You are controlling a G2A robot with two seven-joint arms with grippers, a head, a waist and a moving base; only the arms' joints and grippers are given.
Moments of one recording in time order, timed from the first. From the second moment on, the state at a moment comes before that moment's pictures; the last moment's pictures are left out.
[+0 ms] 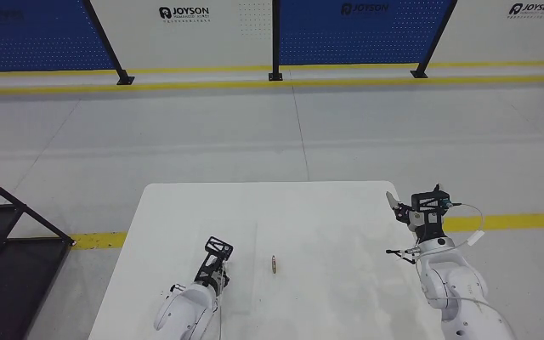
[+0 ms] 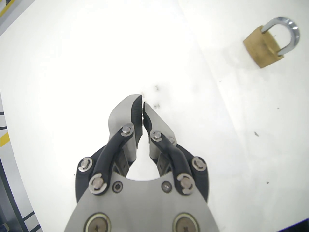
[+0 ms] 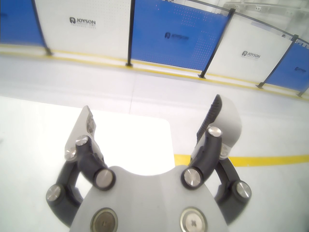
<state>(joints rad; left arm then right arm) 1.85 -1.21 -1.23 -1.90 1.53 0.07 -0.69 -1.73 -1.15 1.60 -1.80 -1.33 0.00 0.00</state>
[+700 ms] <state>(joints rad) 2.05 -1.15 -1.54 -1.79 1.21 -0.68 0.46 -1.77 -1.15 1.54 -1.80 -1.41 -0.05 0.00</state>
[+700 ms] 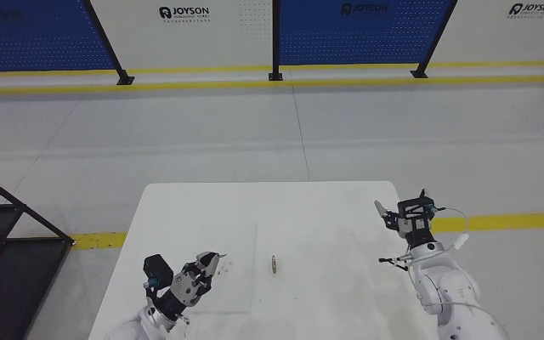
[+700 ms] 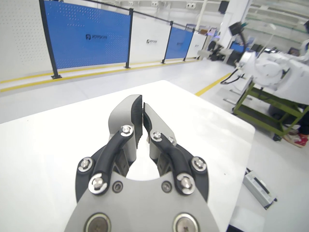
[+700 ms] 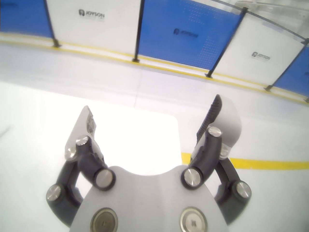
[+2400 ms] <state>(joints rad) 2.02 -1.15 -1.53 -1.73 1.20 -0.72 0.49 -1.47 -1.33 0.78 -1.30 -1.36 -0.01 0.05</state>
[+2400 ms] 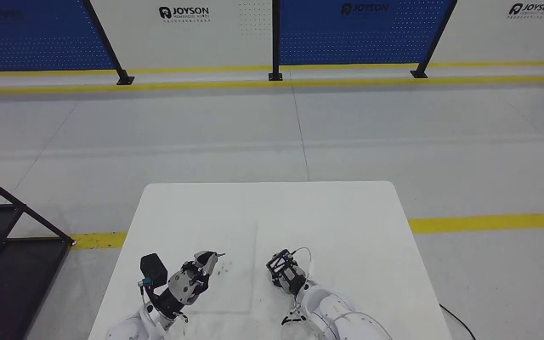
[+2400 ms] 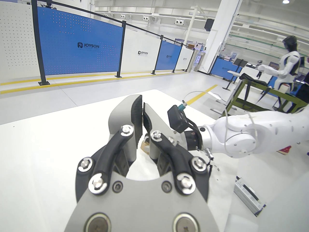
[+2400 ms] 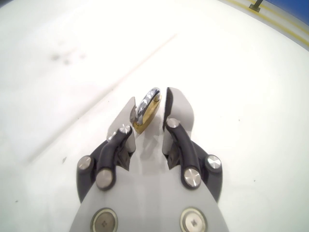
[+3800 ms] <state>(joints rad) 1.89 -1.17 -1.35 -1.62 0.93 -1.01 0.55 -1.64 -1.23 1.13 -1.52 -0.70 -0.93 -0.11</state>
